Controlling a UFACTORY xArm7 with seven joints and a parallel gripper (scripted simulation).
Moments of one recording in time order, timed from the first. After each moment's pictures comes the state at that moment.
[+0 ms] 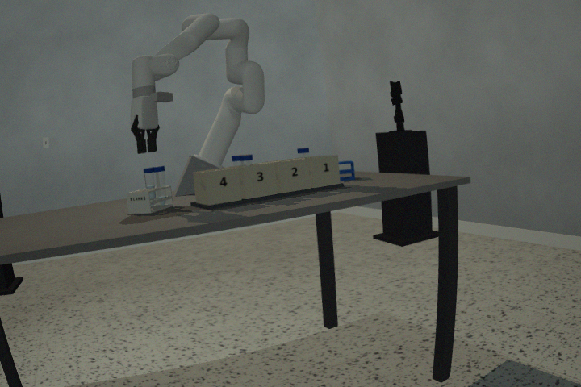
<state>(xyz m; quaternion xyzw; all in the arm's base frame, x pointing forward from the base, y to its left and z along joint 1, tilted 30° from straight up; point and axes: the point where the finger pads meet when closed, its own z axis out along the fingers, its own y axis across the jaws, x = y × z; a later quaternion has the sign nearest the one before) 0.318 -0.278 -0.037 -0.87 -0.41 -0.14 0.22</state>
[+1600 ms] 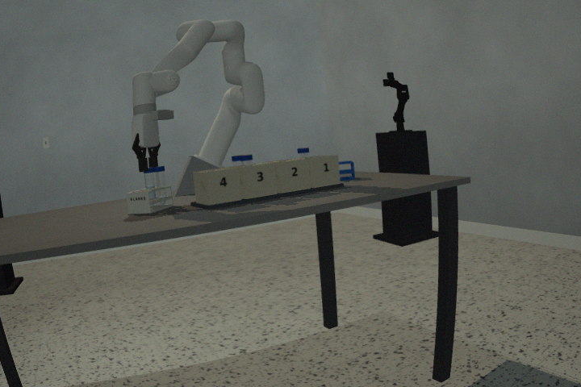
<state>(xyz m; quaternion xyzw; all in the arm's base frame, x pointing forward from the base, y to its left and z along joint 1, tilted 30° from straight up) 0.322 -0.251 -0.084 -0.87 -0.41 -0.14 0.22</state>
